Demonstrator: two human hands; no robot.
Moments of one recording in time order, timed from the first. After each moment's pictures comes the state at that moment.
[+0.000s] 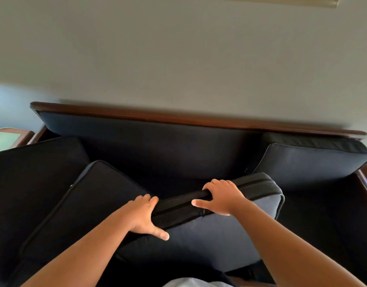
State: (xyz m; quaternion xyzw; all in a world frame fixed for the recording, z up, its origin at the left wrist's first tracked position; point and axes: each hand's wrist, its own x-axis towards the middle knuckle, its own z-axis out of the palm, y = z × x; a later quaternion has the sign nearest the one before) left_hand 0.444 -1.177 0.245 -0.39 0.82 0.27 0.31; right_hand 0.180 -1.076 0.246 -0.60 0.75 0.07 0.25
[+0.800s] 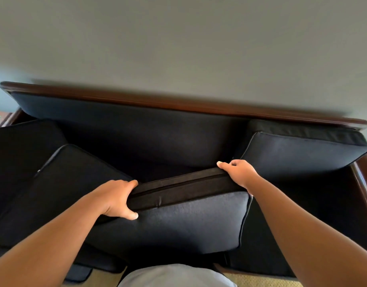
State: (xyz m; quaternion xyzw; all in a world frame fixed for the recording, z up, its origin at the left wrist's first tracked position) left_hand 0.392 -1.185 0.242 -0.39 0.85 0.22 0.29; right_hand 0.035 -1.060 0.252 -0.27 0.85 -0.18 0.42
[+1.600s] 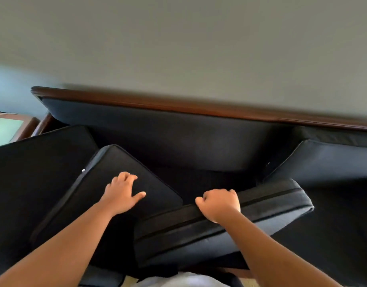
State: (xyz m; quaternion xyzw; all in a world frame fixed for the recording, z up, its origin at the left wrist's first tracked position) left_hand 0.550 -1.305 0.172 -0.51 0.81 0.23 0.14; right_hand 0.282 -1.151 0.215 -0.50 0.80 0.14 0.30
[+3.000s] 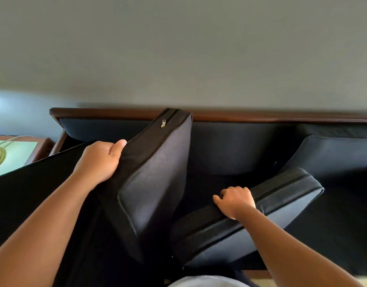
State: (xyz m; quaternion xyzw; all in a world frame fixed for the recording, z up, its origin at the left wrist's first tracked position) left_hand 0.582 -1.373 0.339 -0.58 0.78 0.21 -0.10; right_hand 0.297 -1.147 0.200 -0.49 0.83 0.14 0.20
